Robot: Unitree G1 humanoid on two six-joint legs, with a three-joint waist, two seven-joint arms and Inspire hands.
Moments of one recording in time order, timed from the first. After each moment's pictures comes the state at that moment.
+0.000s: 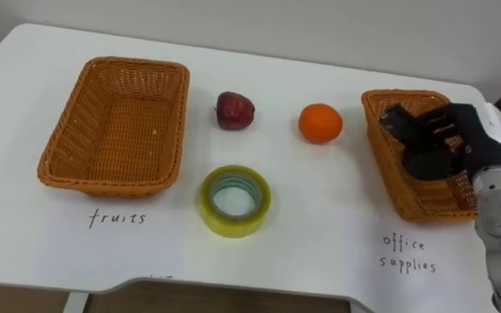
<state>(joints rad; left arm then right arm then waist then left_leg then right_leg) 0.28 0.22 0.15 0.99 0.08 0.12 0.10 -0.14 -0.42 -0.10 0.19 -0.50 0.20 0.00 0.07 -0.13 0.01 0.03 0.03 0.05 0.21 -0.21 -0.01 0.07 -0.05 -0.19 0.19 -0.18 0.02</state>
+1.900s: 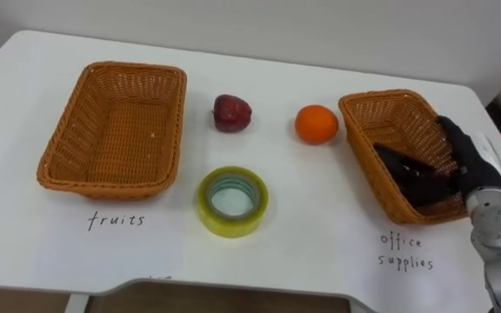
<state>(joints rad) 0.30 0.23 0.13 0.98 0.08 0.17 0.06 -0.13 -0.42 -0.10 0.28 -0.37 0.20 -0.01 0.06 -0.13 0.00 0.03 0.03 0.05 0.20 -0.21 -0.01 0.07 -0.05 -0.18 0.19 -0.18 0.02</state>
